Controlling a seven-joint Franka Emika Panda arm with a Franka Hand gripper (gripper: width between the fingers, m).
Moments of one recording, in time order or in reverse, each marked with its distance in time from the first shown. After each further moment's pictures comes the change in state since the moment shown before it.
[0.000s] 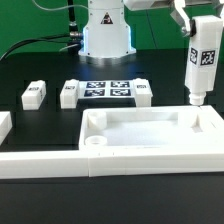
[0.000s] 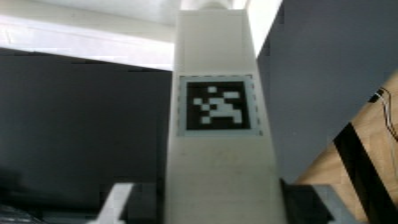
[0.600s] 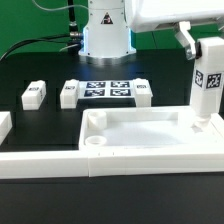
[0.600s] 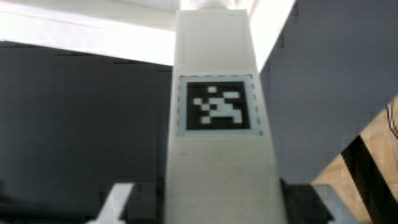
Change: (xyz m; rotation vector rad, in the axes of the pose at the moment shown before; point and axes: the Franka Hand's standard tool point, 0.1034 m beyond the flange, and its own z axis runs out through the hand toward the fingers) arm 0.010 0.008 0.036 0.004 -0.008 0.010
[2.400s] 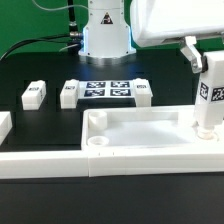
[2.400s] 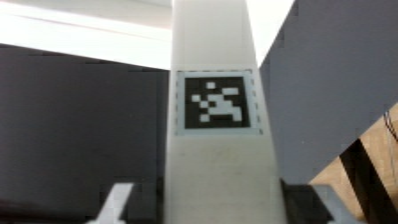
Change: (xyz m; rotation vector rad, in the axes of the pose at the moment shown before) arm -0.002 -0.011 0.011 0.006 0.038 -0.020
